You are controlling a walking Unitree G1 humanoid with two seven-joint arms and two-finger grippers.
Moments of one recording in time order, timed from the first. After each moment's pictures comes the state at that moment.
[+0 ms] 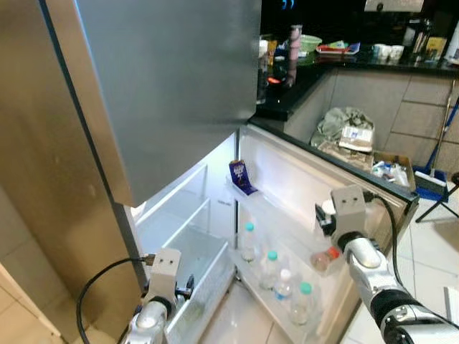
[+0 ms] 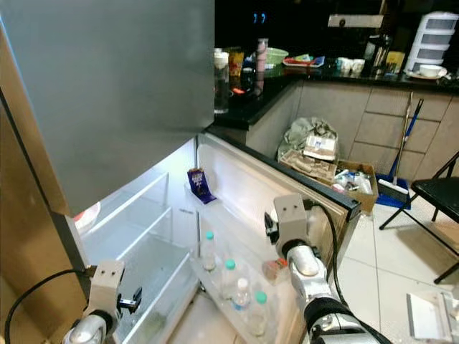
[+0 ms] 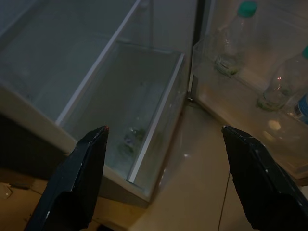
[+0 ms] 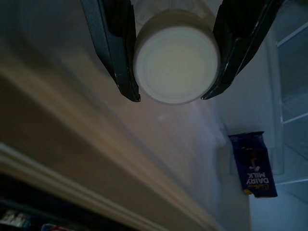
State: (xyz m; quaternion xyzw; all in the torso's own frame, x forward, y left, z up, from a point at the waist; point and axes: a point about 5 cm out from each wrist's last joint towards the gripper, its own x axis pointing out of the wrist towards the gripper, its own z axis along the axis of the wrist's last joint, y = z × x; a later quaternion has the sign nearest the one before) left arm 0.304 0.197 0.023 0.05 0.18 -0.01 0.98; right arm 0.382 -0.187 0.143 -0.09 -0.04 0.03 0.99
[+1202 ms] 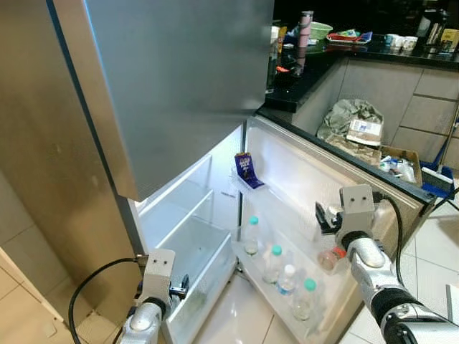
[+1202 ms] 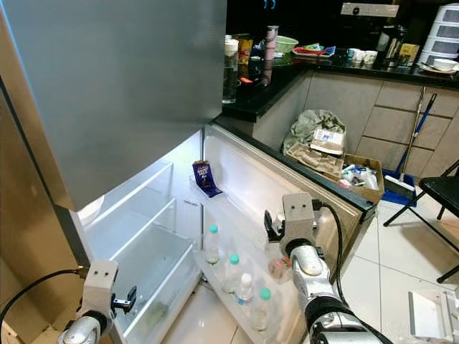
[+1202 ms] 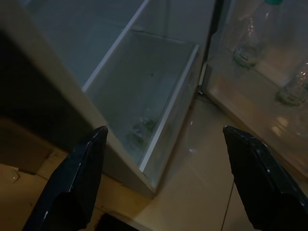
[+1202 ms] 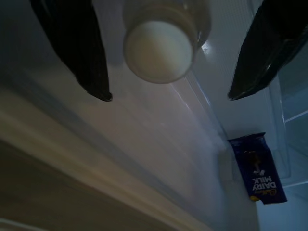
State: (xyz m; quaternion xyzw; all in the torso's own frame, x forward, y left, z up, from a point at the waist) left arm 0.304 0.204 0.027 0.05 0.17 -0.01 0.98; right arm 0.381 -0.193 0.140 -0.05 -0.04 0.00 1.00
